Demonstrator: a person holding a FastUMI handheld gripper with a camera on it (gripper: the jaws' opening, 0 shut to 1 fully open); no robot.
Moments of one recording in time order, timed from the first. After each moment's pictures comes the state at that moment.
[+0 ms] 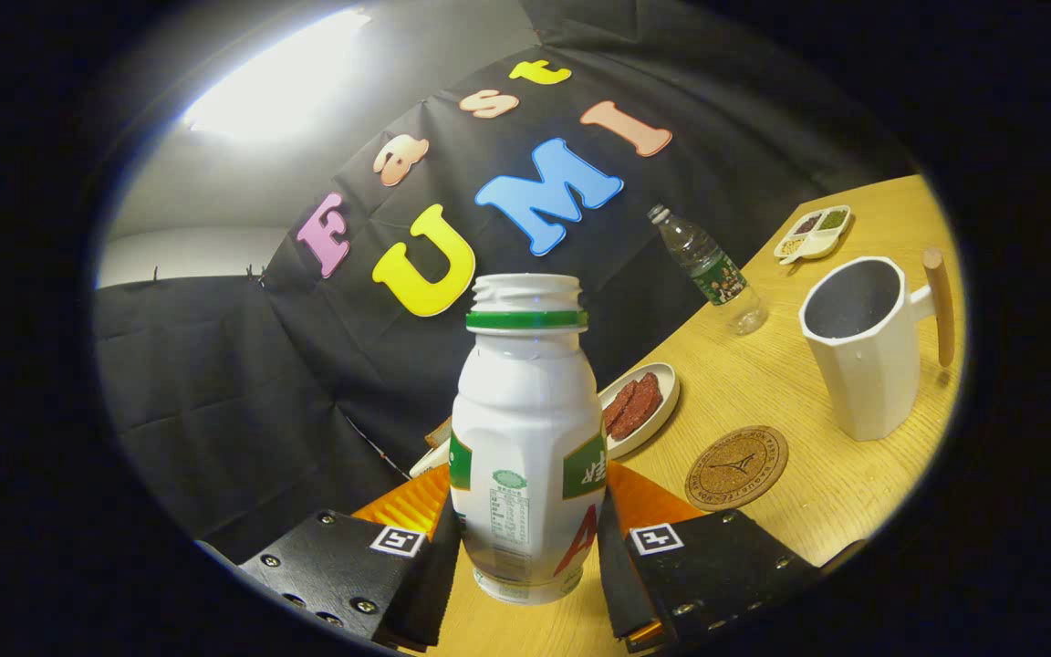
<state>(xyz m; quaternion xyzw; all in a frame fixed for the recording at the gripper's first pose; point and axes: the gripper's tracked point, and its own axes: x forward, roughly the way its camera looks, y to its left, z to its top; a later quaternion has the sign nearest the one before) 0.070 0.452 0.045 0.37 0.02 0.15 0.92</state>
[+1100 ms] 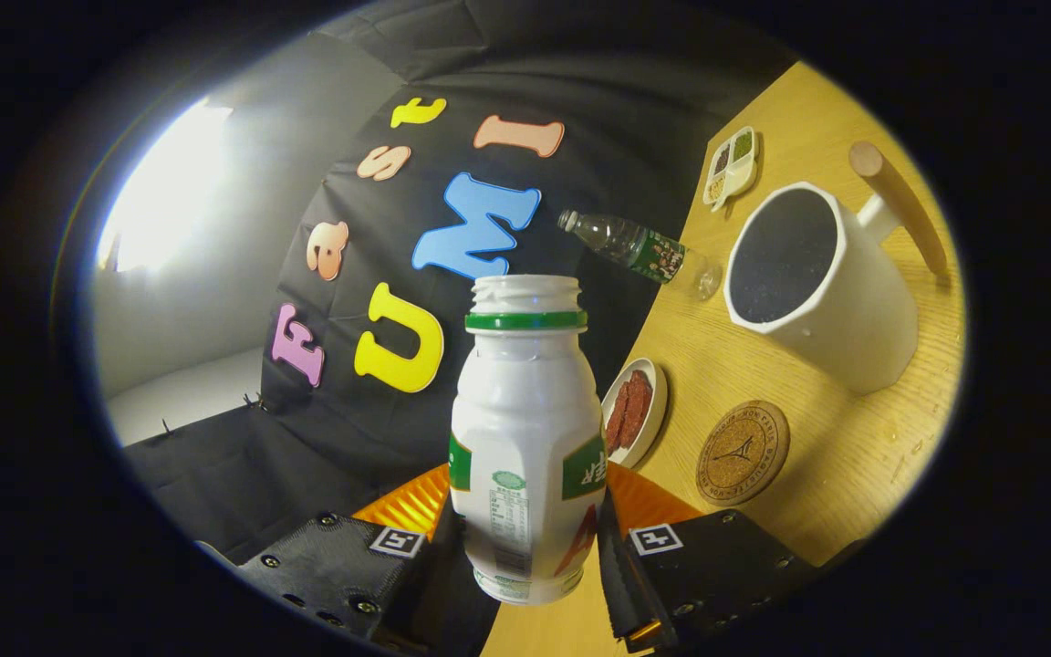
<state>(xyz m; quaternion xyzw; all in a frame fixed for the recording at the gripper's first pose) 0.087 0.416 0.056 0.55 0.01 0.13 0.82</state>
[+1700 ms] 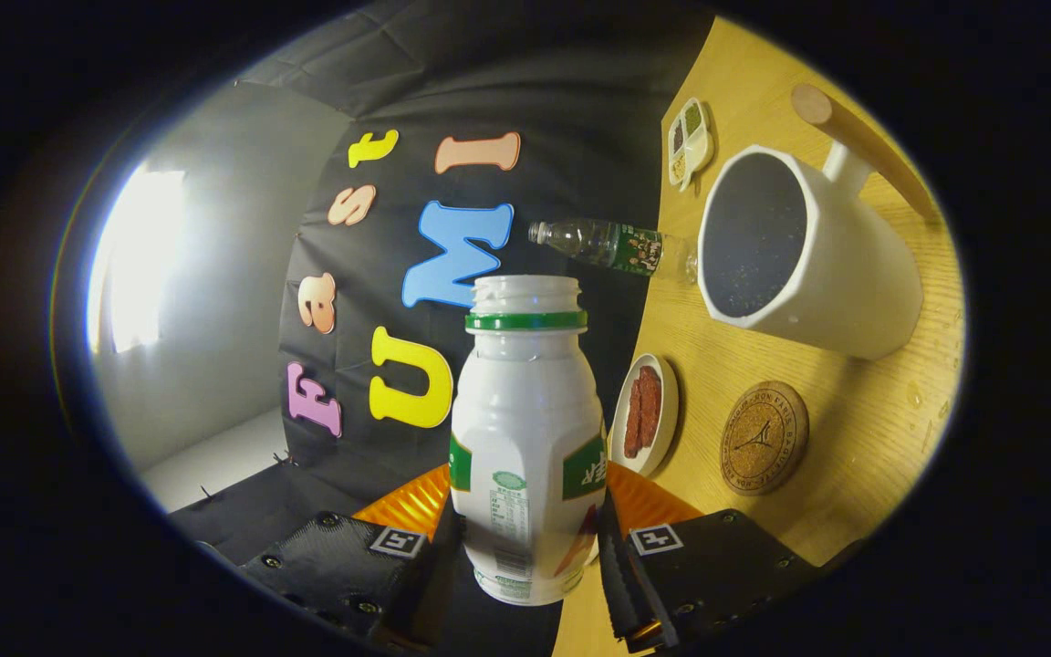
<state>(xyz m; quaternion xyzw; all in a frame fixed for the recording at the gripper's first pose) 0.094 0.403 0.064 0.63 0.00 0.13 0.76</state>
